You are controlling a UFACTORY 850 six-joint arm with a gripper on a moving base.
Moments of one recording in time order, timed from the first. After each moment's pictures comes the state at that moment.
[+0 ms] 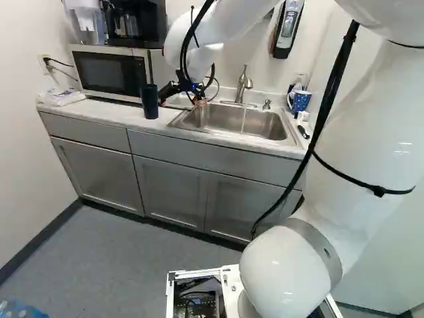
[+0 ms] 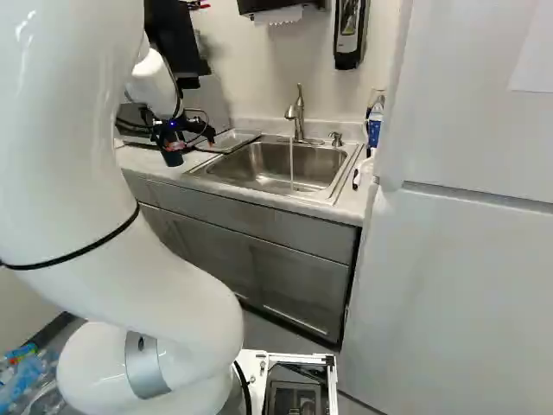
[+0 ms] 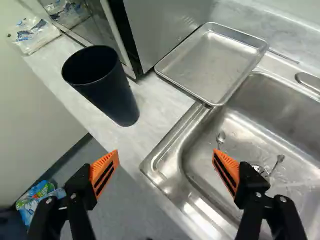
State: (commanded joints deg) arm 22.0 -2.5 -60.7 3.6 -12.9 0.0
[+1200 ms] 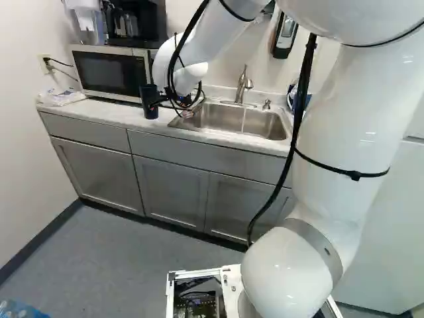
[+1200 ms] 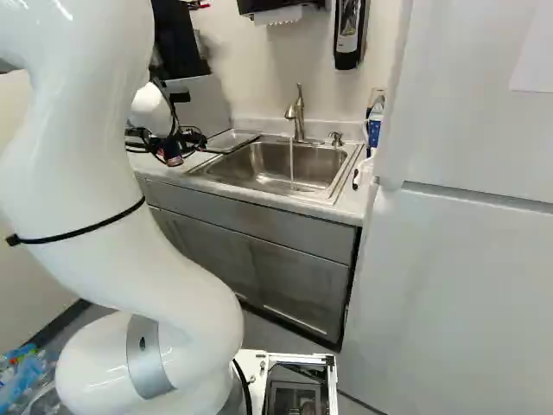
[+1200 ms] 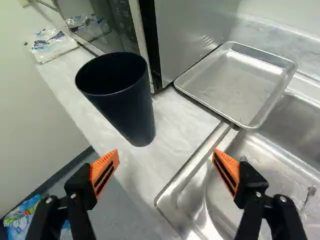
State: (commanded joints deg) arm 25.3 -8.9 -59.5 3.5 3.0 0.0
